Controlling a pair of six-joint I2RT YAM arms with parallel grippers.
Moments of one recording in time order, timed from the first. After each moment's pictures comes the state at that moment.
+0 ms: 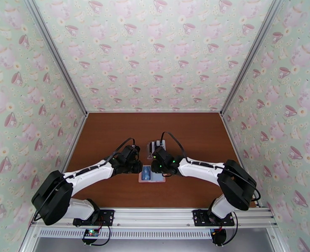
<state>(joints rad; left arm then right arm) -0.68 1.39 0.73 -0.34 0.15 -0.58 0.88 1.61 0.91 -0.34 0.05 0.74</state>
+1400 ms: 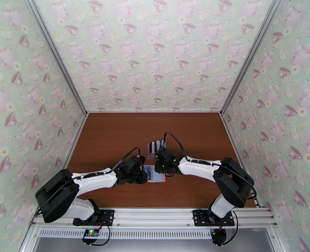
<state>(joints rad) -0.82 1.45 0.59 -0.16 0.18 -0.70 0.85 1.65 0.89 -0.34 0.05 0.71</state>
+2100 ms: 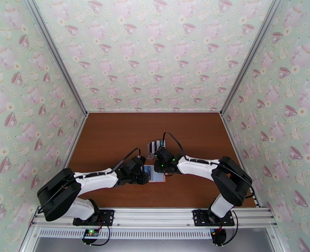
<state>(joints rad) -0.83 1.45 0.59 -0.13 0.16 -0.71 0.85 1.67 0.91 -0.33 0.04 0.71</state>
